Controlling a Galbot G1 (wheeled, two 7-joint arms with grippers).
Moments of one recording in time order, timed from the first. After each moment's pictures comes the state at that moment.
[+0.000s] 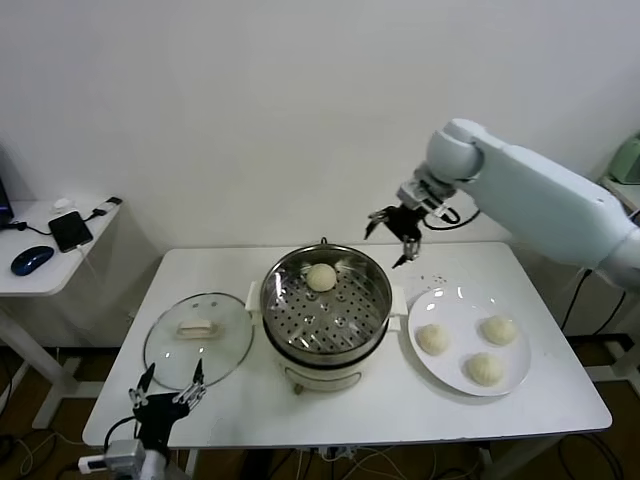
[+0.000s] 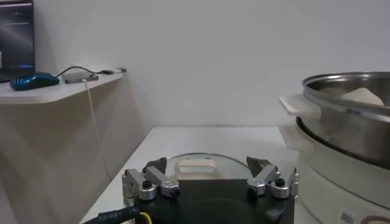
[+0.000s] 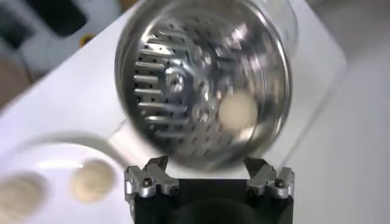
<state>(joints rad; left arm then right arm) 1.69 -1.57 -0.70 -2.11 -0.07 0.19 0.02 0.42 0.83 -0.88 1.24 0.09 -0.11 -1.37</state>
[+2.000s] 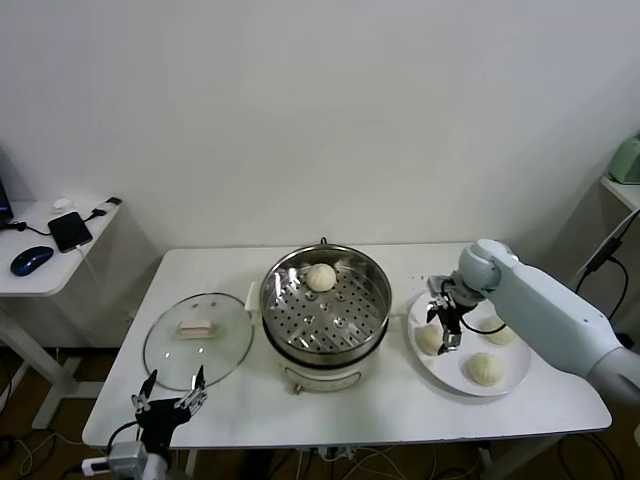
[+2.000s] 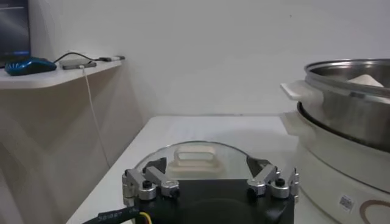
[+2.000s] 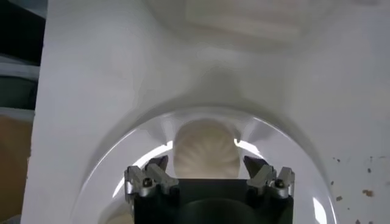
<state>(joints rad) 1.69 -1.57 -0.71 -2.07 -0.07 0.19 0.03 -0.14 0.90 -0.56 1.07 -0.30 -0.21 -1.29</state>
